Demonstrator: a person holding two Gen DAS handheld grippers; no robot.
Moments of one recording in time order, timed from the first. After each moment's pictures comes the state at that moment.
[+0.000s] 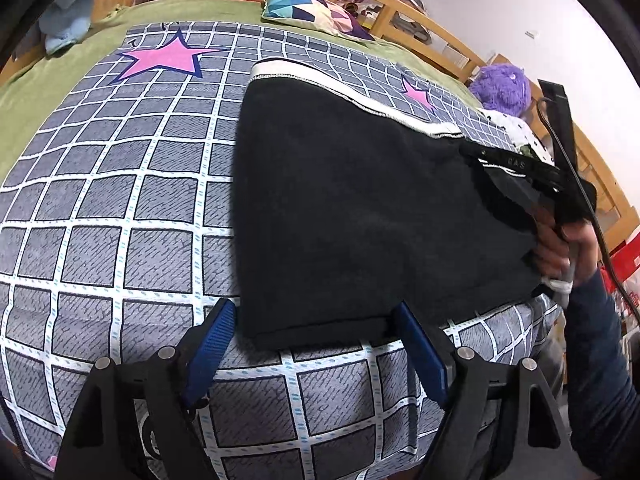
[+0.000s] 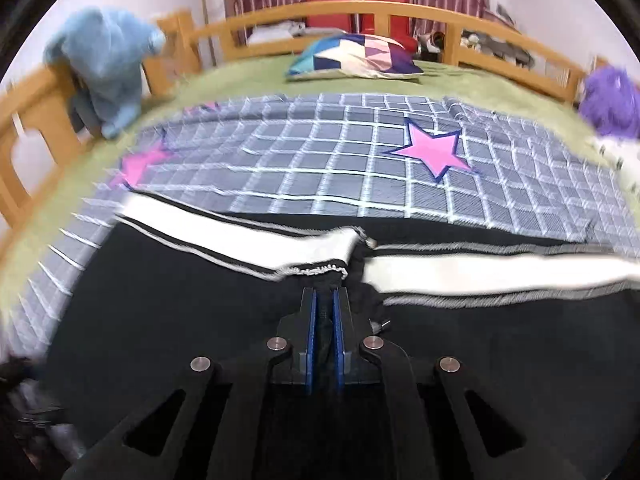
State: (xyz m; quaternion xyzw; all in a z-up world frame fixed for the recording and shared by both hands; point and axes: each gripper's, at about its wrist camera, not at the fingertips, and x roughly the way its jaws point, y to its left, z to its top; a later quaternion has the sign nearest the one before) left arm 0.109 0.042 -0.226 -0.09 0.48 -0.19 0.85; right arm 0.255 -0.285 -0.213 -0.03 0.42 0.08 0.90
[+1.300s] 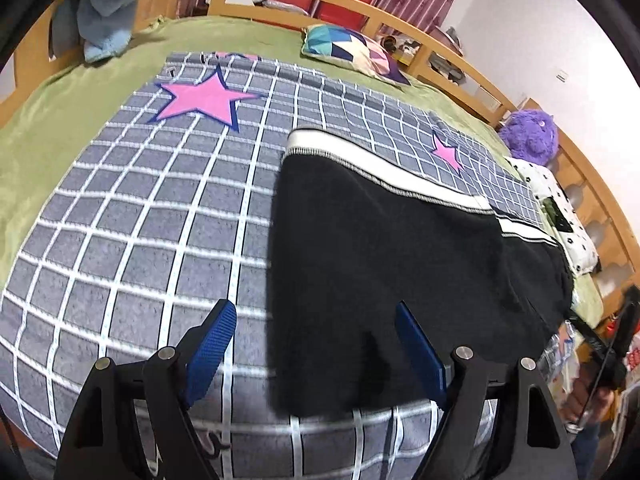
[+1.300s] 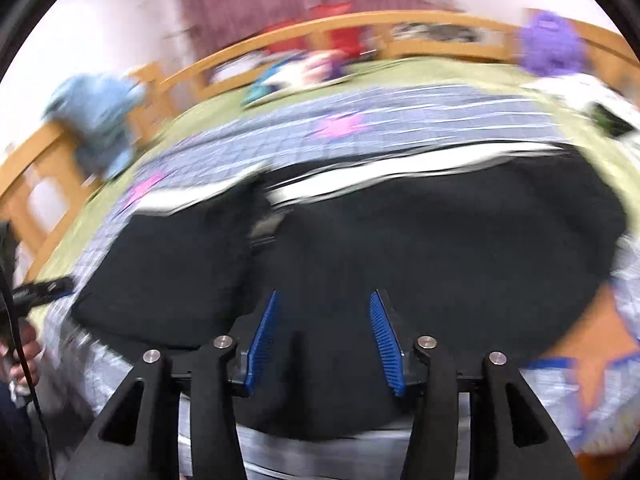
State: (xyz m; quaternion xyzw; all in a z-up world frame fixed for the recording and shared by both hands) left arm 0.139 0.053 -0.182 -0.13 0.45 -0.11 0.88; right arm 0.101 -0.422 -0.194 0.09 0.38 0.02 0.92
